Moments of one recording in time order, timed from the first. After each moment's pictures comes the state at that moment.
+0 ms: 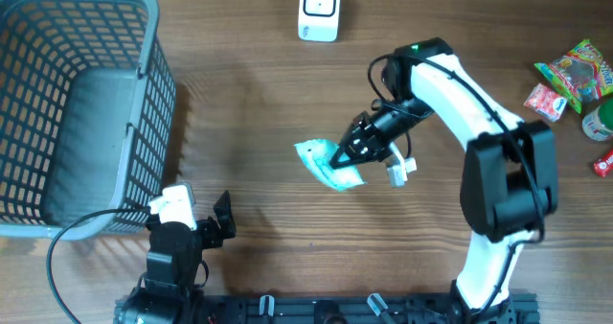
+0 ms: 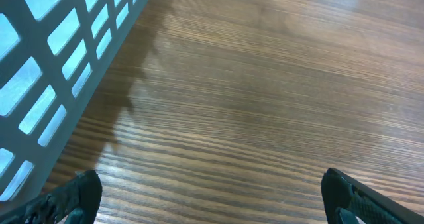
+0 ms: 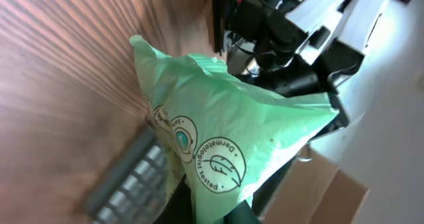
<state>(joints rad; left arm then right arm) -0.21 0.13 0.17 -0.64 -0.16 -0.34 0.29 2.05 1.53 -1.60 -1.09 2.03</state>
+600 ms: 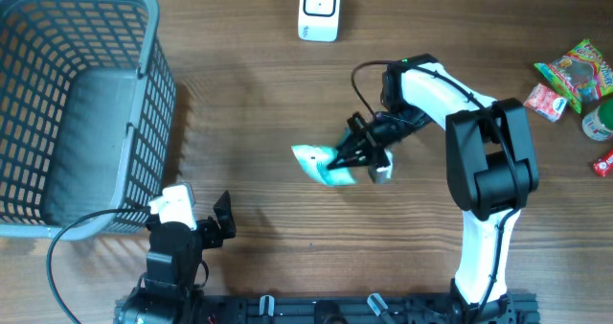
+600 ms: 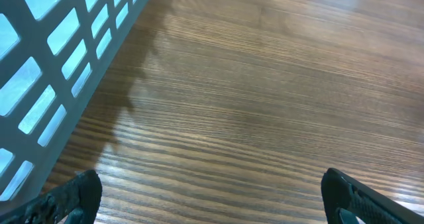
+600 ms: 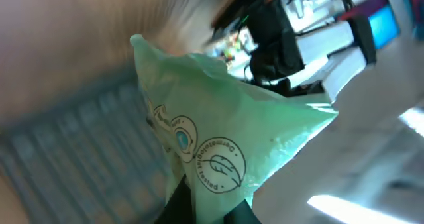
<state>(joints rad) -0.21 0.13 0.17 -0.64 -0.16 -0.34 0.27 2.20 1.48 -1.61 -1.28 1.18</state>
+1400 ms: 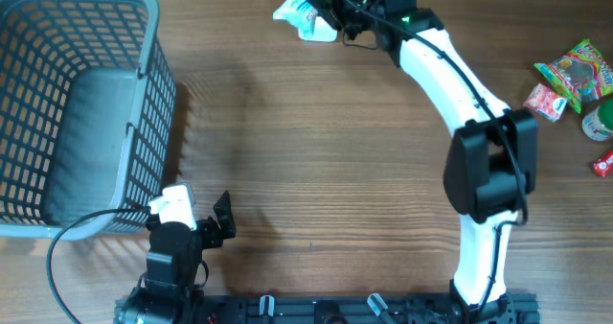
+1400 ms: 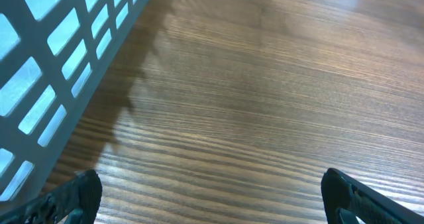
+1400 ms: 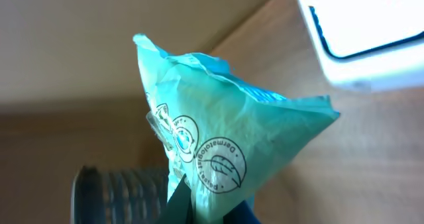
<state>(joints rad) -0.21 0.13 0.17 -0.64 -0.16 -0.34 0.31 2.19 1.84 -0.19 -0.53 1.10</state>
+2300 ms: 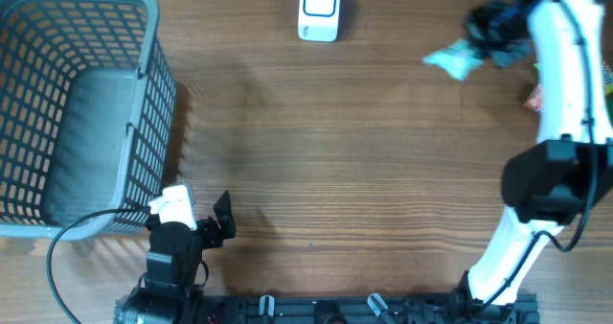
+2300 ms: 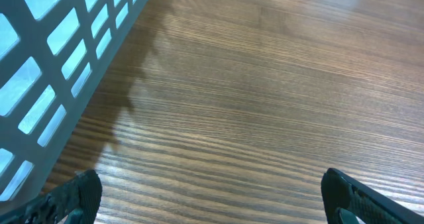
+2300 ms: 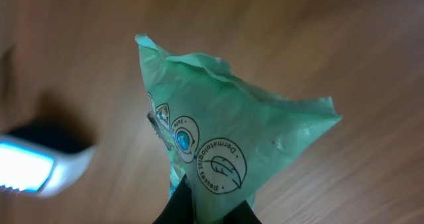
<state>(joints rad) -0.21 0.13 0.17 -0.64 -0.16 -0.34 -0.13 2.11 2.19 -1.45 -0.09 0.94</state>
